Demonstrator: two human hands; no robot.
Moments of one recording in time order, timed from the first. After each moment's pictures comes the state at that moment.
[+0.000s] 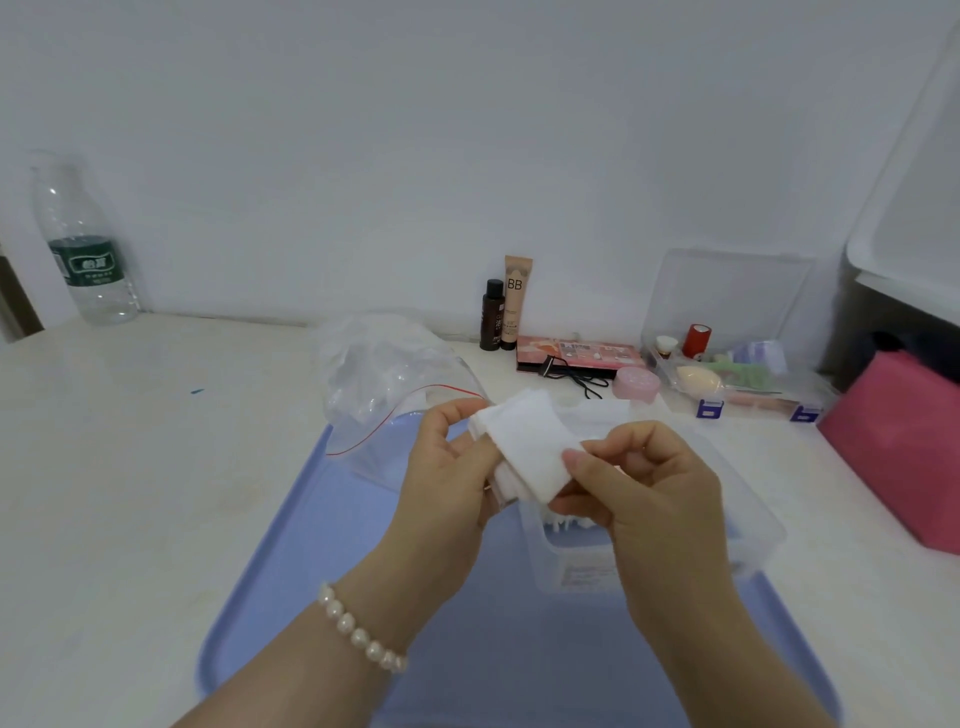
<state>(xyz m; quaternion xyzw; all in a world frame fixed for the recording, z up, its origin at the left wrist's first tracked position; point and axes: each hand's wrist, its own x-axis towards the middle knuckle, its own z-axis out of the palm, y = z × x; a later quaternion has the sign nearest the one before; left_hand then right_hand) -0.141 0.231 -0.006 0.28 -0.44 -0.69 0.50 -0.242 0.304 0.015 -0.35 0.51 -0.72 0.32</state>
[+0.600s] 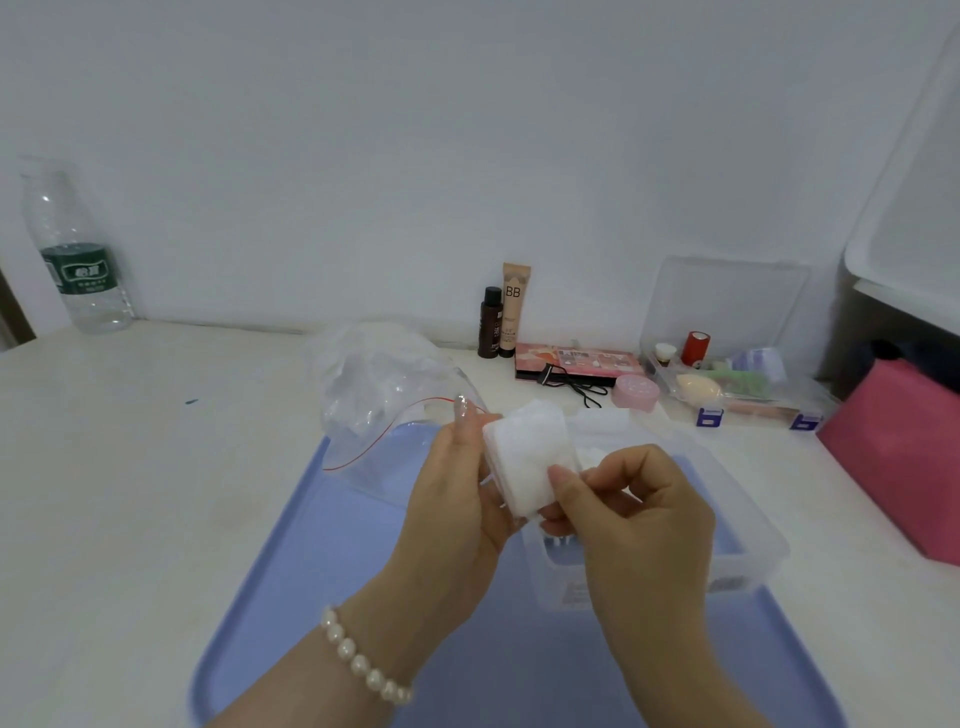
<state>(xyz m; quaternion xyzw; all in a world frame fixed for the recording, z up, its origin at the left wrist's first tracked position) -0.144 0.233 -0.005 0.24 -0.39 -0.75 0.48 -0.231 0.298 0.004 -0.37 0.57 -0.72 0.18</state>
